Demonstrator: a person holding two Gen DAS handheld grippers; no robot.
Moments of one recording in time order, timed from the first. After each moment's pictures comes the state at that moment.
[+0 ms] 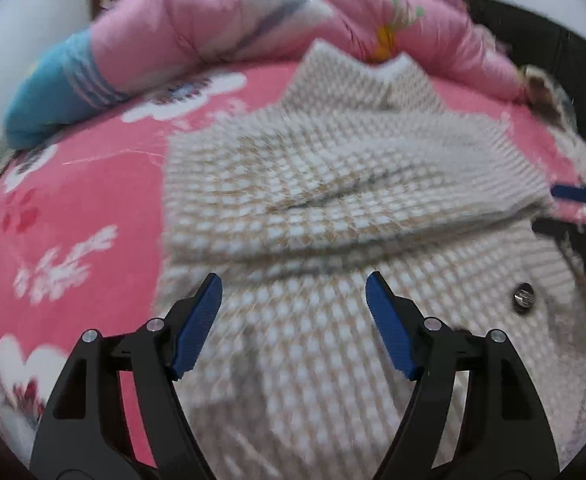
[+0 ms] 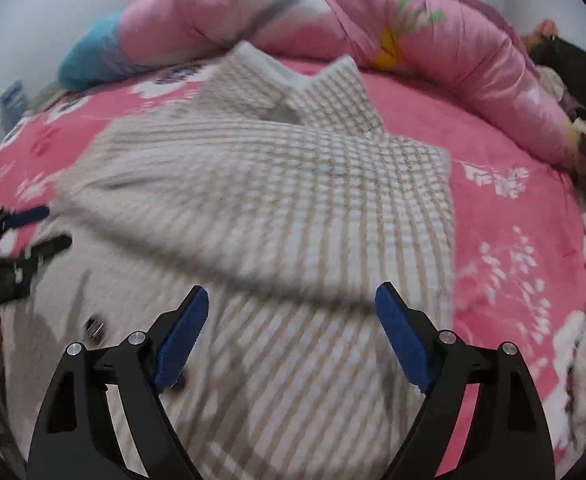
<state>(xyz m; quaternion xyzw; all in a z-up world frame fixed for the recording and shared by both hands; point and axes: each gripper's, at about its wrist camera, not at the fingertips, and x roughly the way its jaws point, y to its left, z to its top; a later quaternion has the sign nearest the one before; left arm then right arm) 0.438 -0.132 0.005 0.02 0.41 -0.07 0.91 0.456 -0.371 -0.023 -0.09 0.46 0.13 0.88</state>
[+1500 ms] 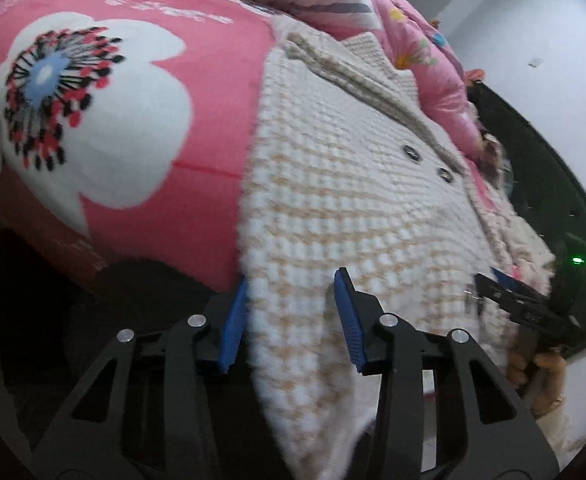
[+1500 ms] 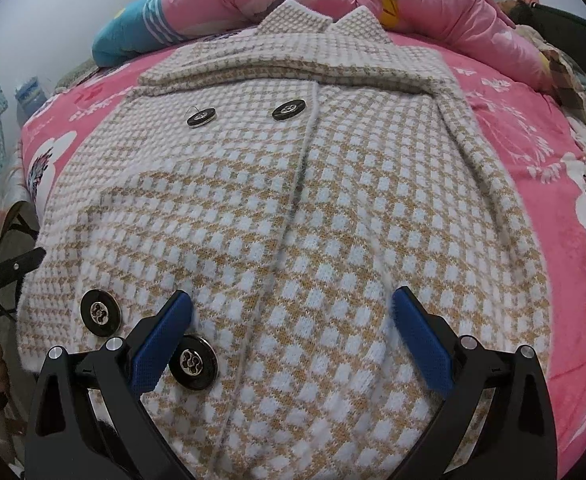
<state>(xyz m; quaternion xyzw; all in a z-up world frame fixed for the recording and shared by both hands) 0.227 -0.051 -0.082 -0.25 0.43 -0.14 0.86 0.279 -0.367 -0.076 -0.05 0.47 0.12 0.87</state>
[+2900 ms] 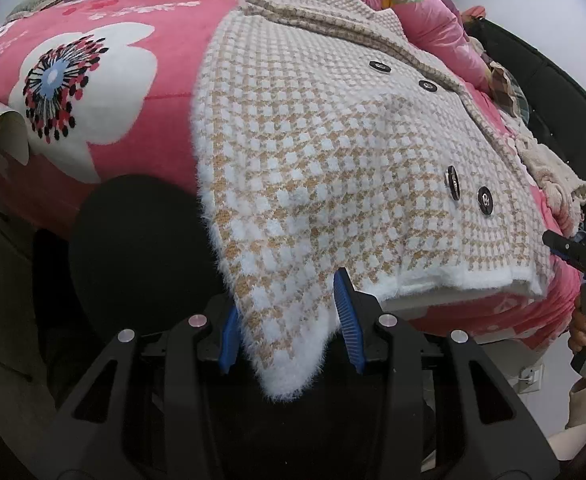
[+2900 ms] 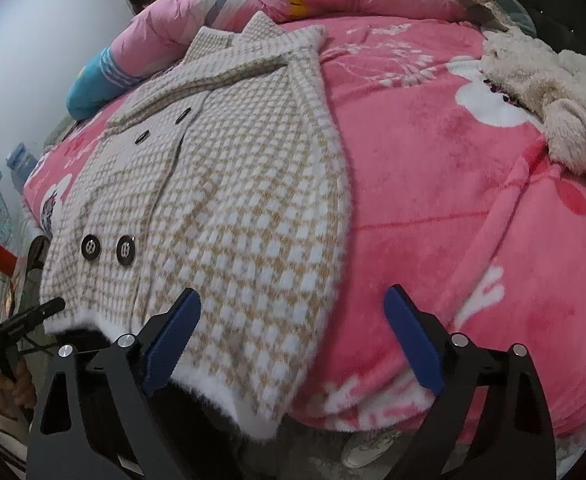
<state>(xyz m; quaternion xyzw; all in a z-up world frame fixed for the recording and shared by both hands) 0.172 -0.112 -0.073 -0.13 0.48 -0.10 0.86 0.209 -0.478 -0.060 0.07 0.48 0.08 0.87</state>
